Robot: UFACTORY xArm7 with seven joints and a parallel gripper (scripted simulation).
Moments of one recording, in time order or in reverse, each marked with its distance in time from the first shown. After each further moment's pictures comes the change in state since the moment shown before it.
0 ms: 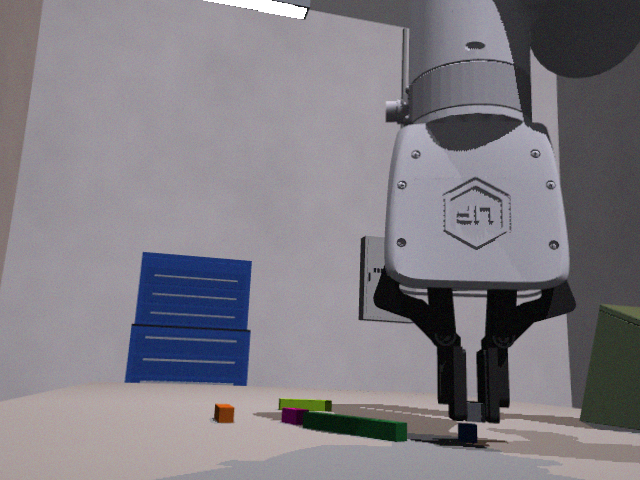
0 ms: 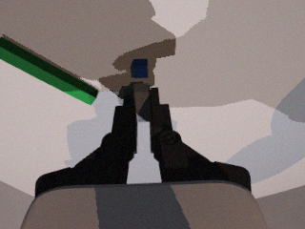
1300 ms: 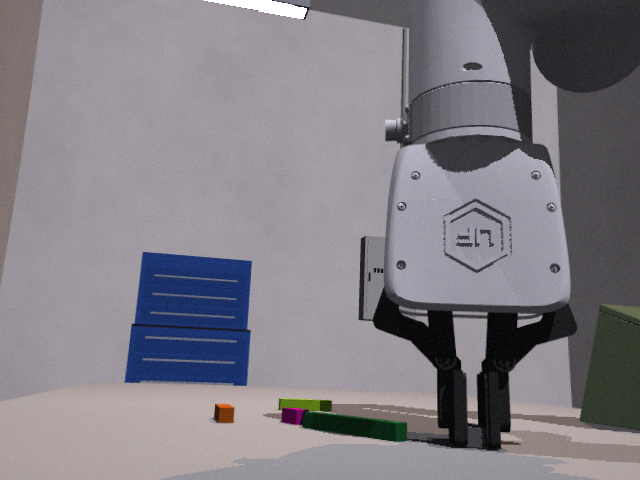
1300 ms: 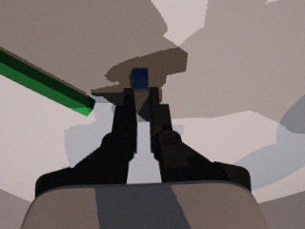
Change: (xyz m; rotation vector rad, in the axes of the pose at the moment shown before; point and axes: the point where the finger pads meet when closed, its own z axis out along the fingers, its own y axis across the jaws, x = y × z) arm 0.000 0.000 0.013 0.000 0.000 0.000
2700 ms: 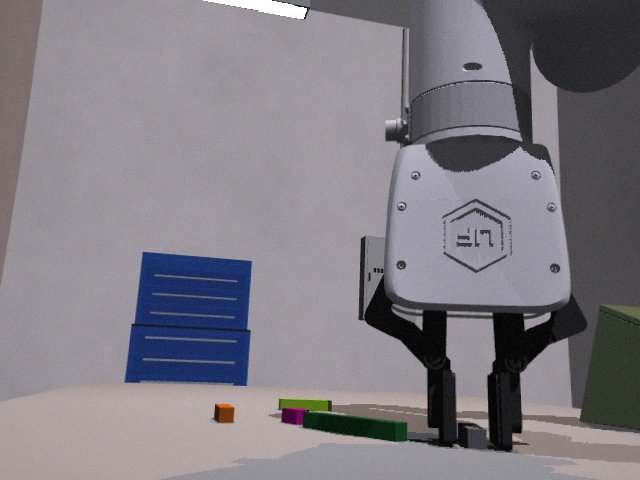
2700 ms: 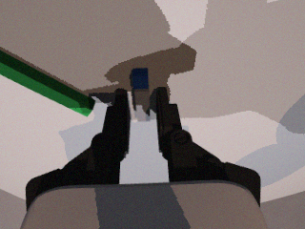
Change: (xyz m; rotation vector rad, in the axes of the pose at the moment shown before) arm 0.000 0.000 0.000 0.000 0.000 0.000
